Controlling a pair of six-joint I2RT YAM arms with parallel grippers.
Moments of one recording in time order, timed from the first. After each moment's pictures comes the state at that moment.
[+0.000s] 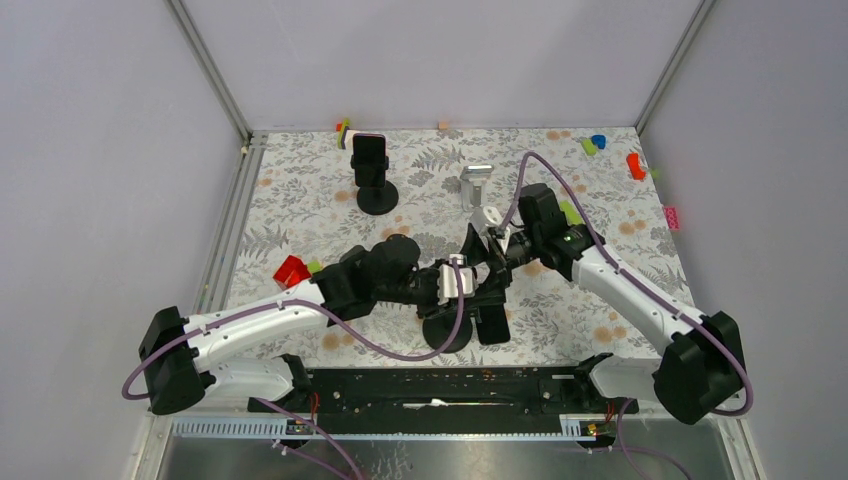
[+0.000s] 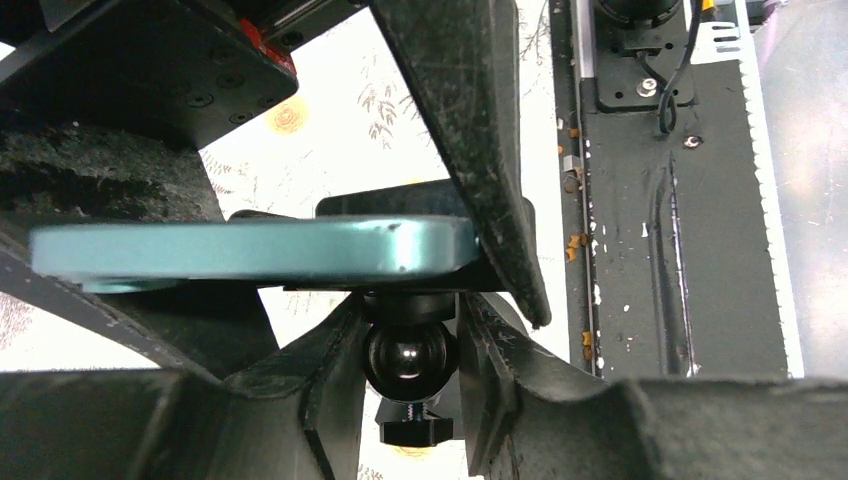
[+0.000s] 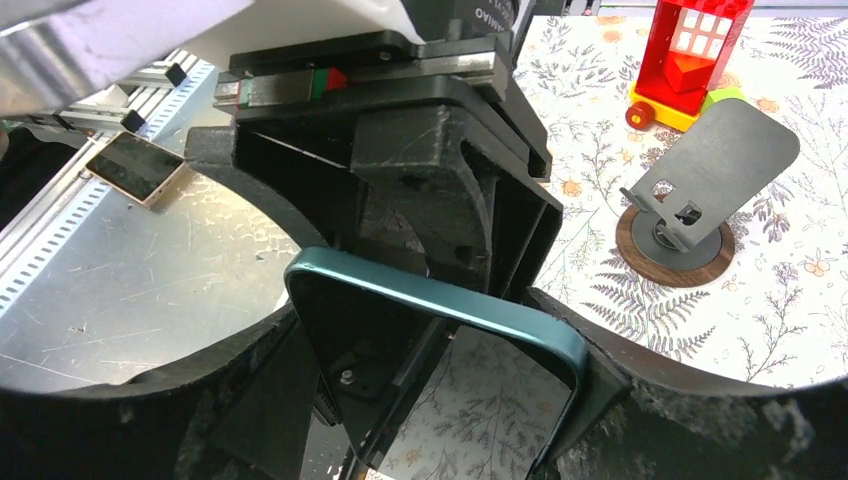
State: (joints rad) left arm -1.06 1.19 0.90 -0.21 0.39 0.36; right arm 0.52 1.29 0.95 -0.39 -1.37 -0.53
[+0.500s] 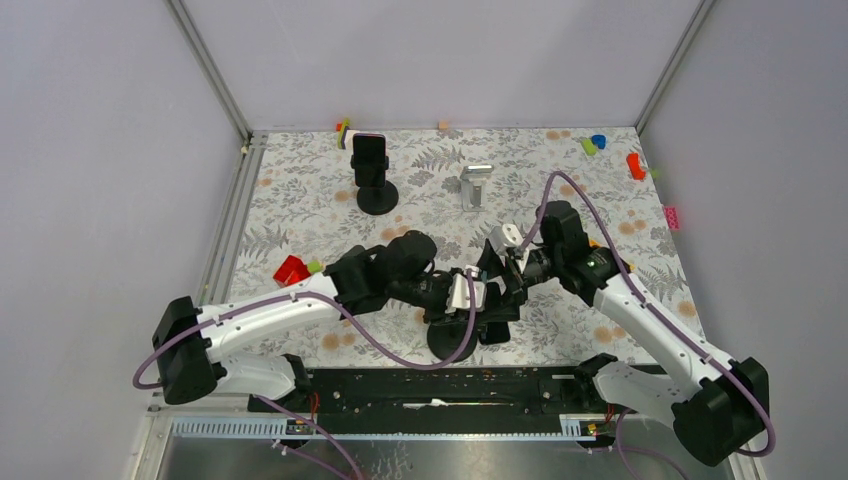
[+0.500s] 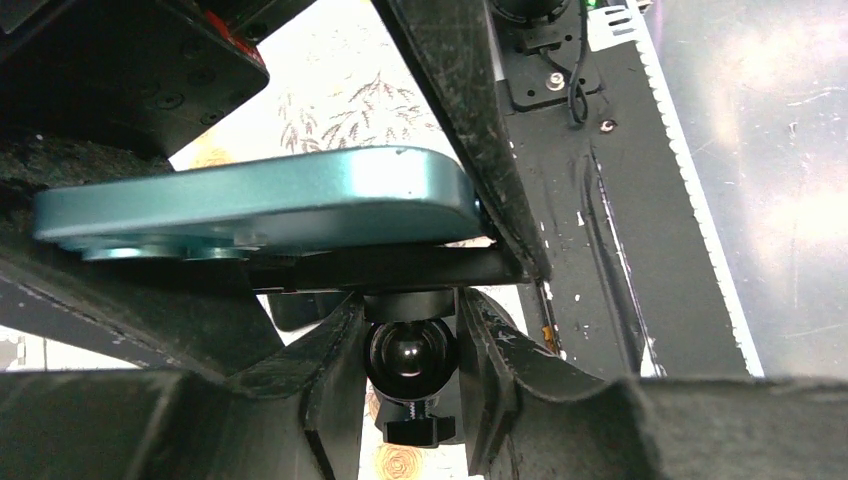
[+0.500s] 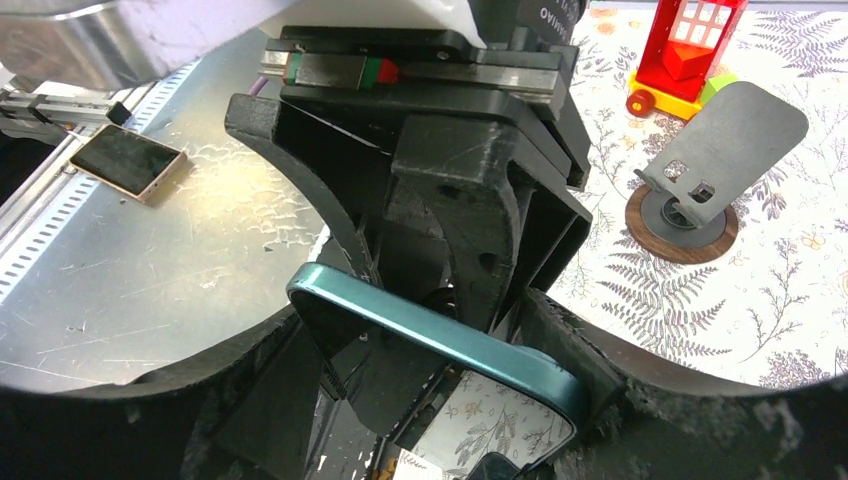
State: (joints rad) left arm -1.09 1.26 0.99 -0.29 0.54 0.46; right arm 0.50 1.07 0.83 -0.41 -1.33 -0.50
